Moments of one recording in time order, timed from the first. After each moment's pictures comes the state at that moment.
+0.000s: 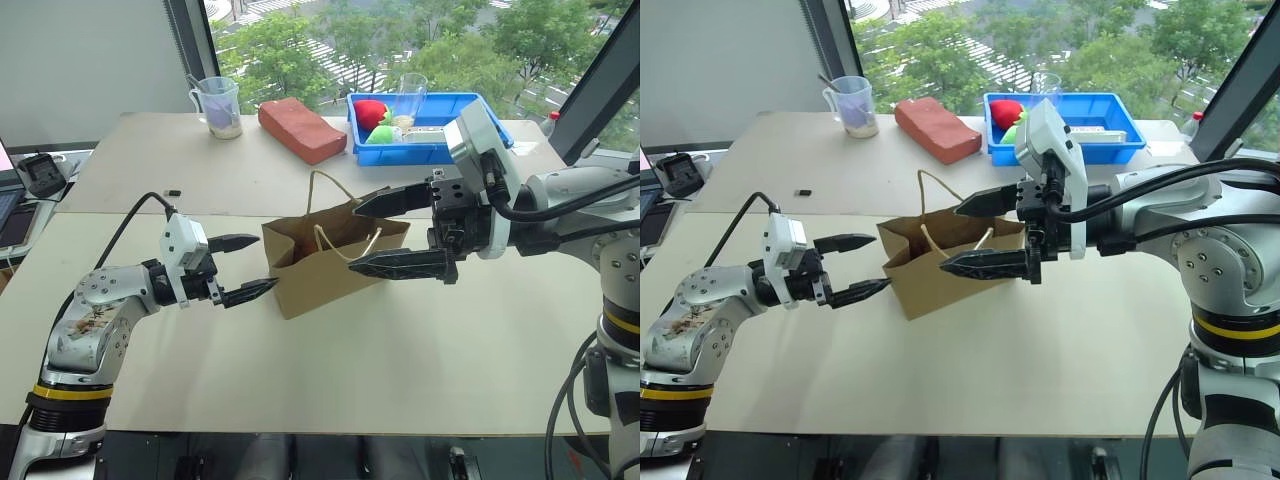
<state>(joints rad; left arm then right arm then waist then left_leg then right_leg) -0.29 0.70 0.12 -0.19 -0.51 0.35 -1.03 -0.89 -0.80 -0.01 -0.44 0.95 1.11 0.92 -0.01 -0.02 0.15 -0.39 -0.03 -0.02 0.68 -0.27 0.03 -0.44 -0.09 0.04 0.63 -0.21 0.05</state>
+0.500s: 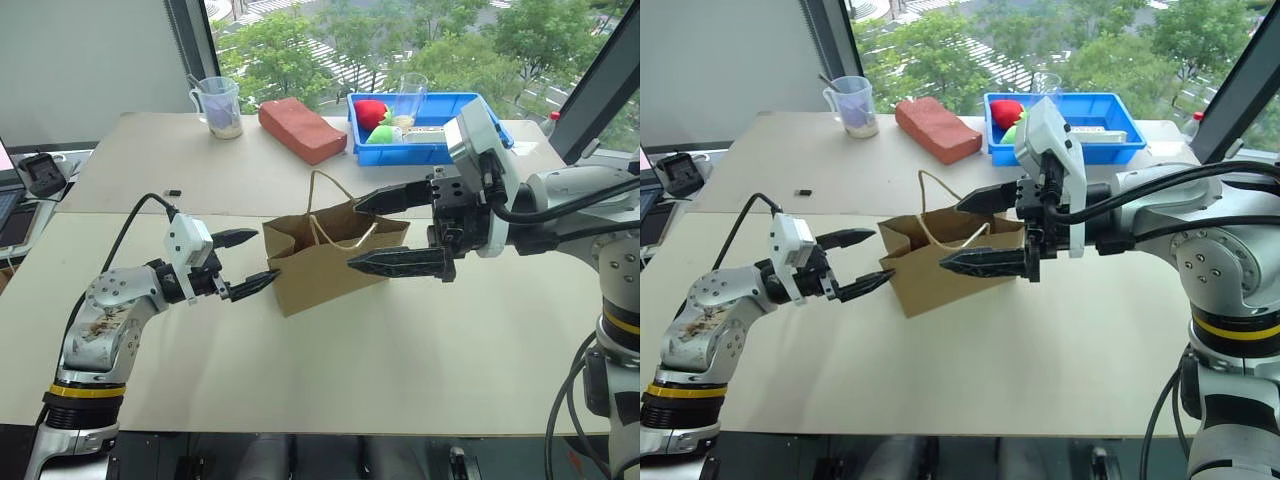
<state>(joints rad) -0.31 0.63 0.10 -0.13 -0.46 0.29 -0.97 -0.89 -0.79 -0.01 -0.45 0.93 1.10 0.91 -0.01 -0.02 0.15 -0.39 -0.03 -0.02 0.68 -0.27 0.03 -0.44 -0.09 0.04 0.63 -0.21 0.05</state>
